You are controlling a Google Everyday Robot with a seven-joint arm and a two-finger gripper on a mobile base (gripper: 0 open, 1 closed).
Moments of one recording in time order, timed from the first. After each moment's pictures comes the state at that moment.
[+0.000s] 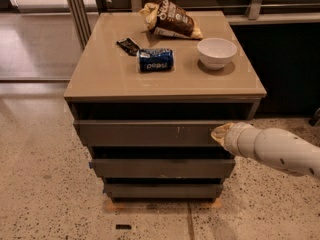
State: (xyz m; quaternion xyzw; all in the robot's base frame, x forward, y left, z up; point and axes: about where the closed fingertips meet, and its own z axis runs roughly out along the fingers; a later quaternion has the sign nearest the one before) arm 0.591 -0.203 0.655 -0.44 0.79 -0.05 0.43
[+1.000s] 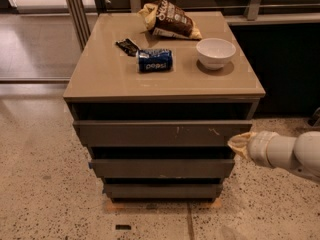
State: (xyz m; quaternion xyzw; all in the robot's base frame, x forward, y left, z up) arm 0.546 -0.244 0.657 -0.43 0.80 0.03 0.42
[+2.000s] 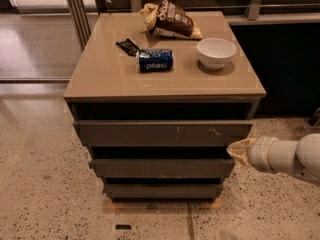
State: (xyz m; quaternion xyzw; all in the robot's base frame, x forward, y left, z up) arm 0.522 -0.241 0.650 -0.44 0.80 0.06 0.40
